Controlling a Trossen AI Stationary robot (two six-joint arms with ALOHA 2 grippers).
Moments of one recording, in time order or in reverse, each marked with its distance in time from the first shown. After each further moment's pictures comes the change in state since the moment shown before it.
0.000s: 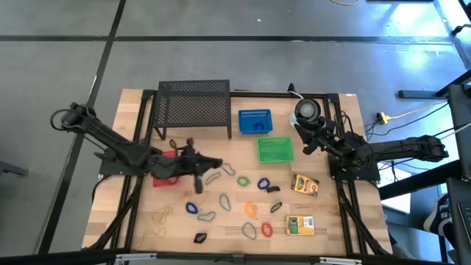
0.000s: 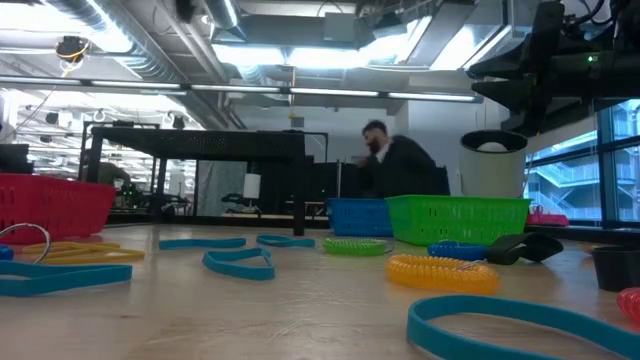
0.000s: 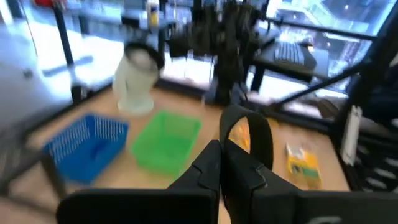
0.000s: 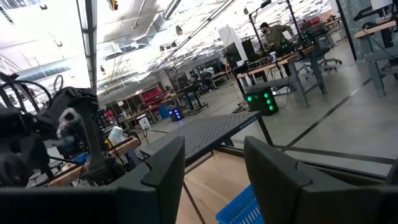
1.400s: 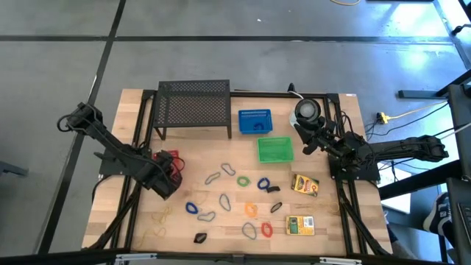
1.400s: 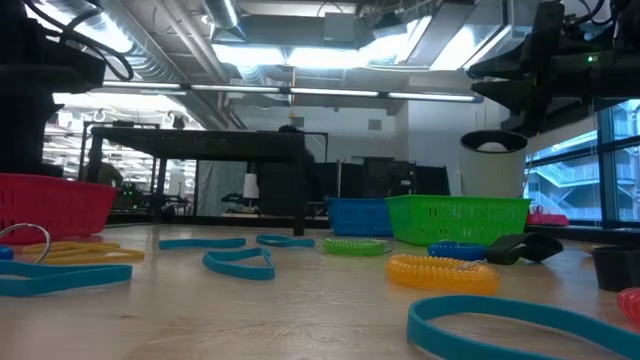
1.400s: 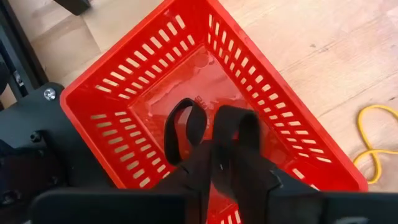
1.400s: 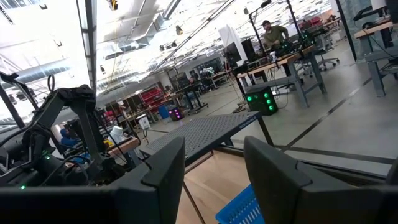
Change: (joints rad) left arm -0.129 0.120 -0.022 -1.277 0.413 -1.336; right arm 0.000 0.000 0.000 -0.001 0.000 0.000
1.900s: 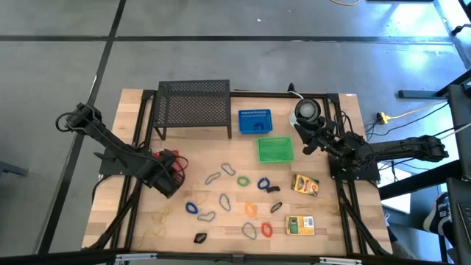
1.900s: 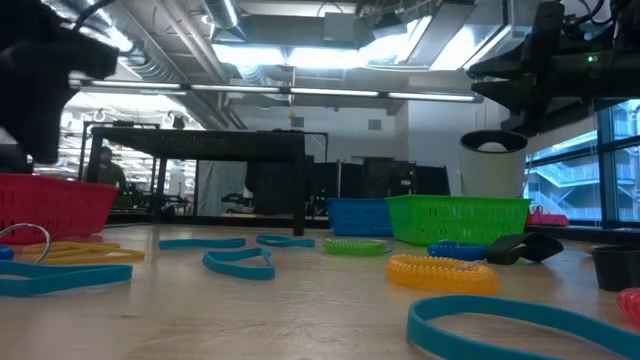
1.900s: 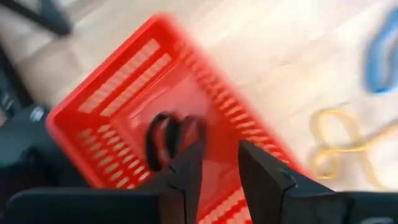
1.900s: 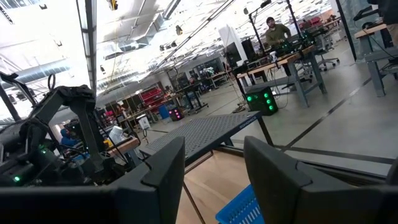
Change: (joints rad) left arm 0.051 -0.002 0.080 0.008 -0.024 0.113; right arm 0.000 0.000 0.000 0.000 0.000 0.000
